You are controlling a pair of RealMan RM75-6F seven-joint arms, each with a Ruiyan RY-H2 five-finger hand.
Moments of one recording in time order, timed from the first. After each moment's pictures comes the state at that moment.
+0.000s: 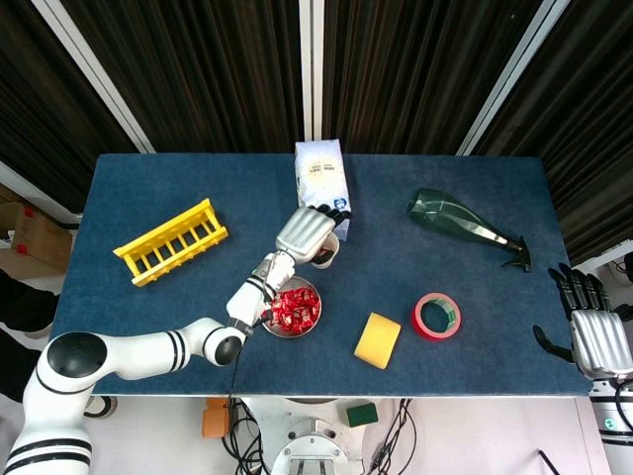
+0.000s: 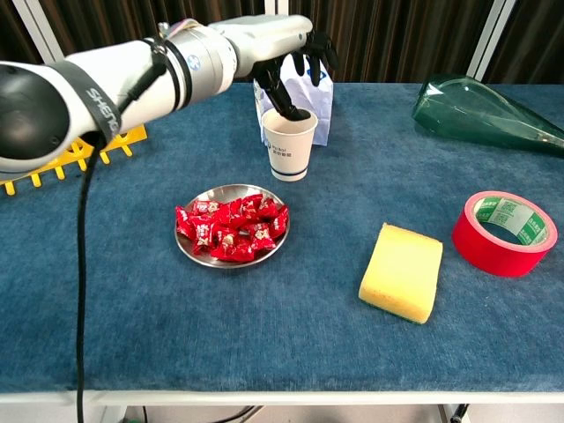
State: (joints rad) left arm -1.13 -1.74 -0.32 -1.29 0.94 0.87 0.41; right arm 0.09 -1.10 0.07 -1.61 -1.48 1.44 0.05
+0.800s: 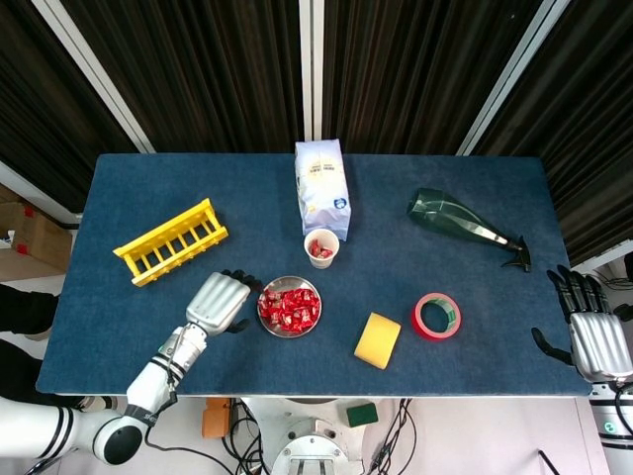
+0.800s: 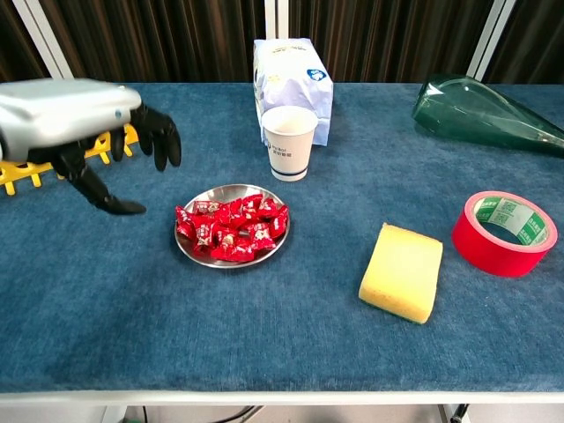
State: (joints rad) left arm -0.76 -1.40 0.04 -1.92 1.05 1.20 0.61; right arm 0.08 -1.11 0.06 -1.61 -1.51 1.46 0.05
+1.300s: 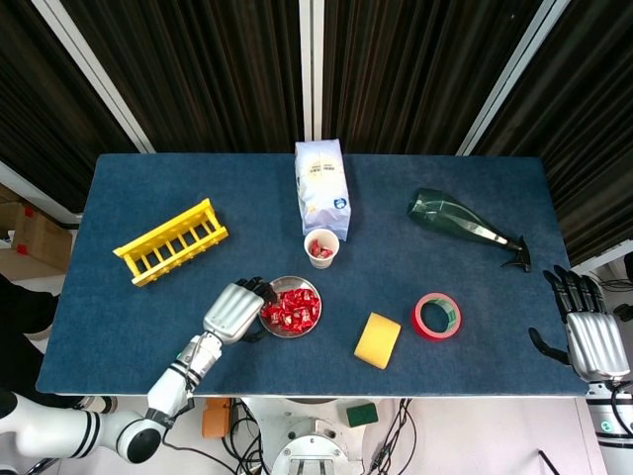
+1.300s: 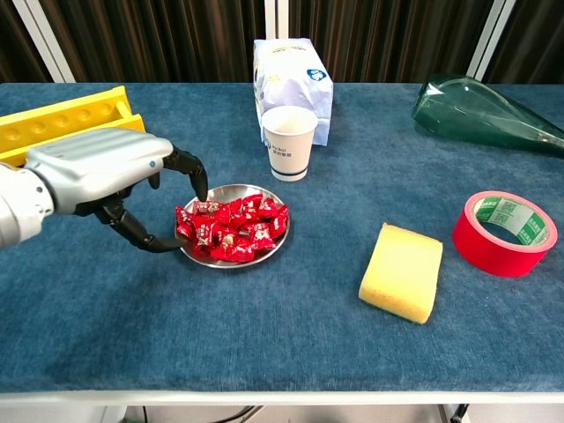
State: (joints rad) left arm -0.71 -1.57 0.02 -1.72 1.15 1.17 0.57; right arm 0.09 -1.12 0.06 -1.60 -1.51 1.46 0.04
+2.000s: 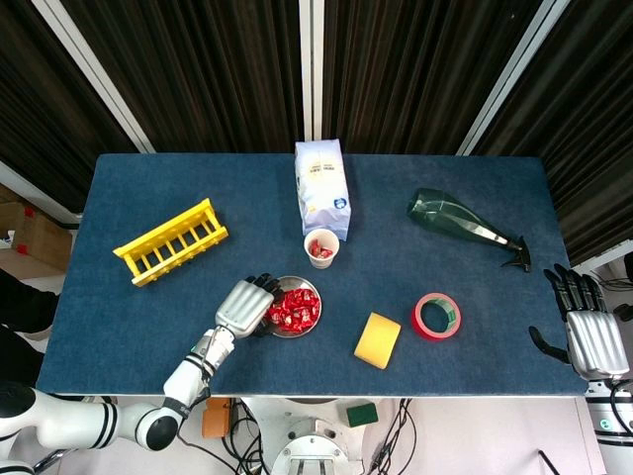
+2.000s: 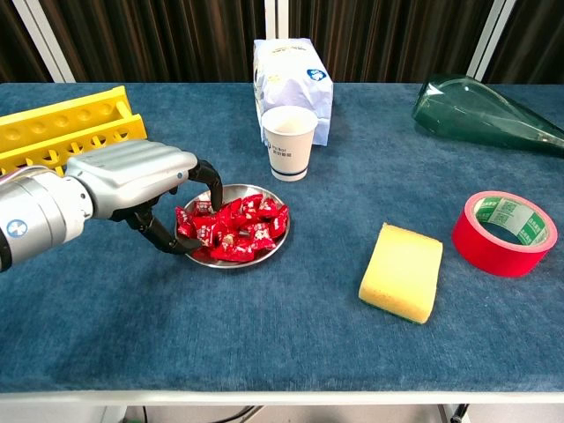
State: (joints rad) left arm -0.73 -1.63 -0.04 -1.67 1.05 1.08 0.66; right arm 0.09 -1.13 0.06 -1.59 -1.50 1.46 0.04
